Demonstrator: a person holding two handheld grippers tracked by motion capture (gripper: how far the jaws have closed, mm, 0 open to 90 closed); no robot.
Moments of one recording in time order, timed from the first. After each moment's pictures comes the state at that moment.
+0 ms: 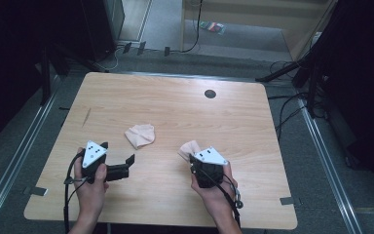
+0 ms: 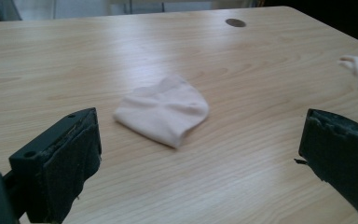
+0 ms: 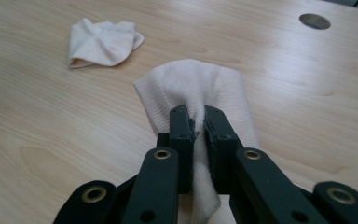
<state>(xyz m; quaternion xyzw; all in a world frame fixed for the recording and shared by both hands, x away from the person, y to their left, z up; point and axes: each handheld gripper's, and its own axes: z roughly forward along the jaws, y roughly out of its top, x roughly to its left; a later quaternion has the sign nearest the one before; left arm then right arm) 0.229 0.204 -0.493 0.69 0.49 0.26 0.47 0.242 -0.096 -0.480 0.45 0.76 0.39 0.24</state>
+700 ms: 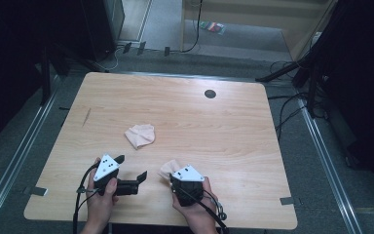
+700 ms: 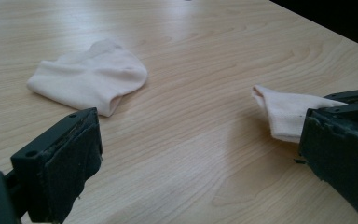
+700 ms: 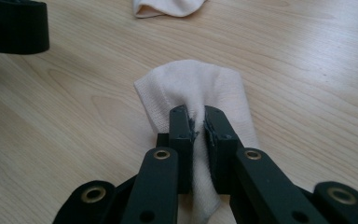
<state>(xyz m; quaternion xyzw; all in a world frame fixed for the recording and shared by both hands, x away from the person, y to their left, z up) 0.216 0.188 -0.527 0.72 0.45 0.20 0.49 0.212 -0.054 -0.518 0.43 0.80 0.38 0.19</state>
